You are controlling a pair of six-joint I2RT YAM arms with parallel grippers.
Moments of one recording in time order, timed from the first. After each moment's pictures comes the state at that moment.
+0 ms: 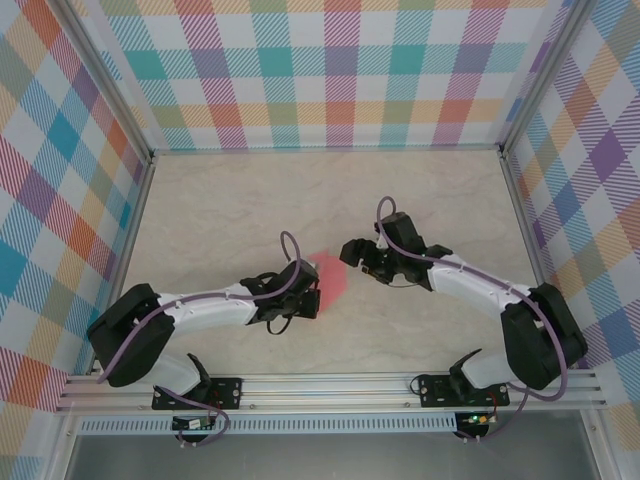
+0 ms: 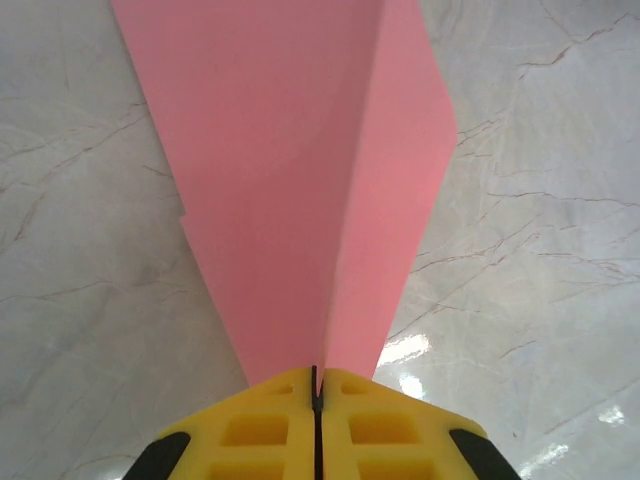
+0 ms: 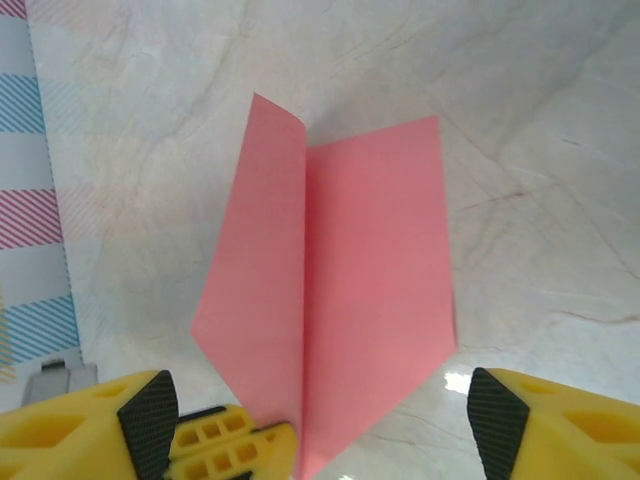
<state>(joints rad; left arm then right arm) -0.88 1.45 0.69 -0.21 0.00 -0.68 0.58 1.39 0.79 -0.23 -0.33 0.92</state>
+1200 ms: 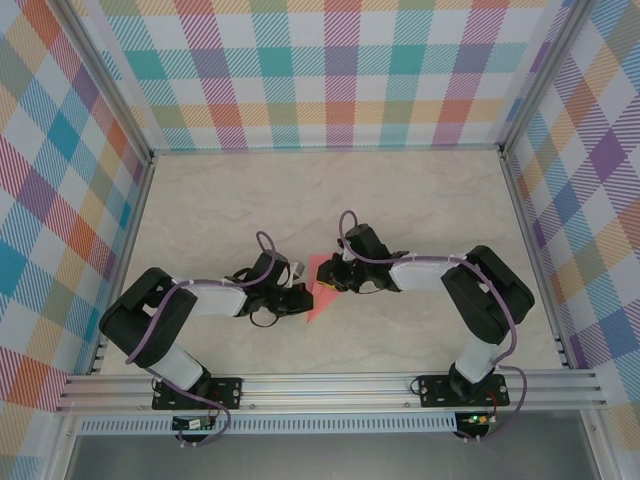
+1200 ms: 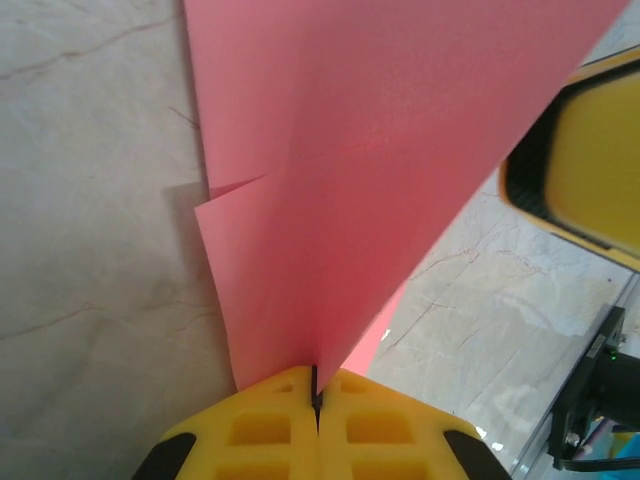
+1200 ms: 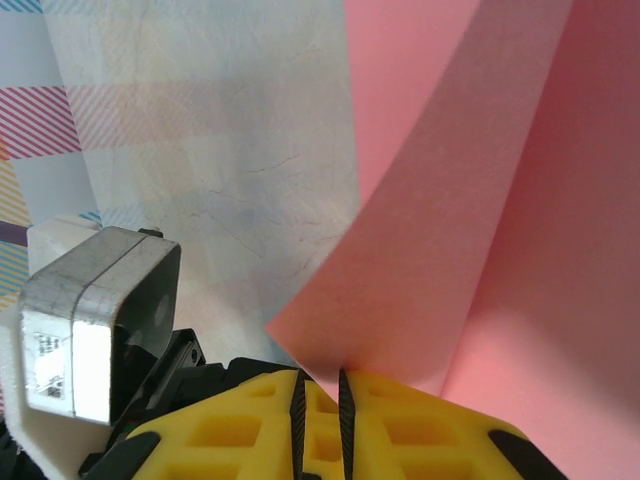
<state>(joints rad) -0.62 1.57 0.54 0.10 0.52 -0.76 0.71 1.74 0.83 0.11 -0.52 1.05</state>
